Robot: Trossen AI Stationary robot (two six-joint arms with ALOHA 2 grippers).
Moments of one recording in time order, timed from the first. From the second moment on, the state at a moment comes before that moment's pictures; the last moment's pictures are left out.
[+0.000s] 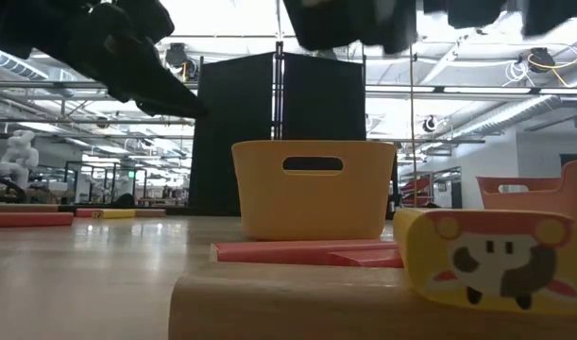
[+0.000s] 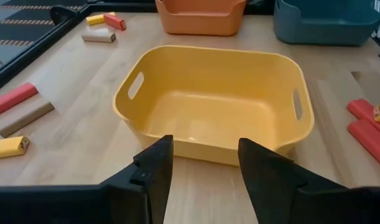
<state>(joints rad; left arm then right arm) -0.27 1.14 0.44 0.26 -0.35 -0.14 0.50 1.96 1.35 -0.25 -0.26 -0.42</state>
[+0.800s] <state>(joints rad) -0.26 1.13 0.44 0.25 -0.35 -0.09 0.51 2.05 1.35 -0.20 -0.23 -0.61</state>
